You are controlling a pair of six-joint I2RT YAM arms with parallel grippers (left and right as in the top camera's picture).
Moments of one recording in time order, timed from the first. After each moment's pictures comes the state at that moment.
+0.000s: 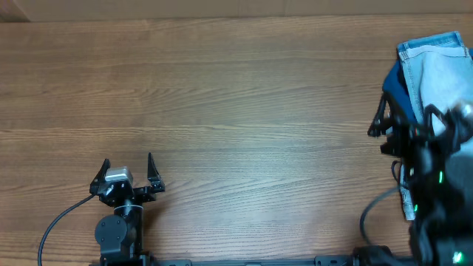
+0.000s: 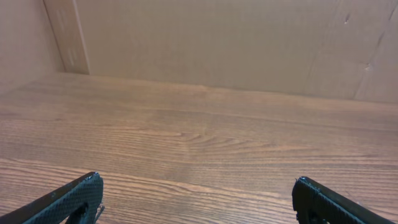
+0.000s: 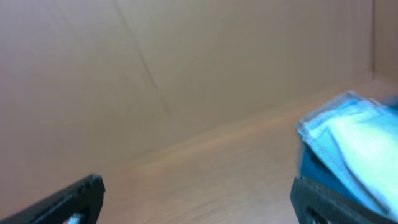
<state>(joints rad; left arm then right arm) 0.10 0.01 0.01 -0.08 -0.02 -0.07 0.03 0.68 0.98 -0.50 0.10 0.38</state>
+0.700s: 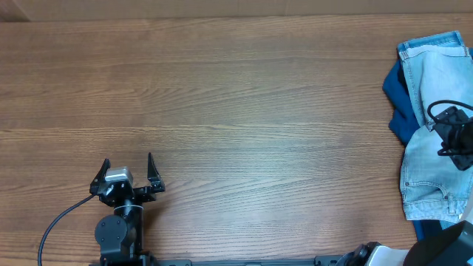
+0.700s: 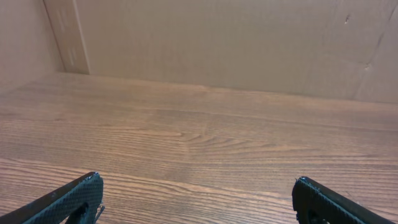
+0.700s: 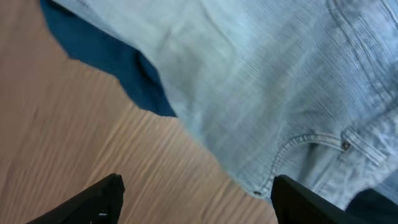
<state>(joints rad) 0.10 0.01 0.01 -0.08 -0.02 -0.07 -0.60 1.50 1.30 -1.04 -0.02 0.43</state>
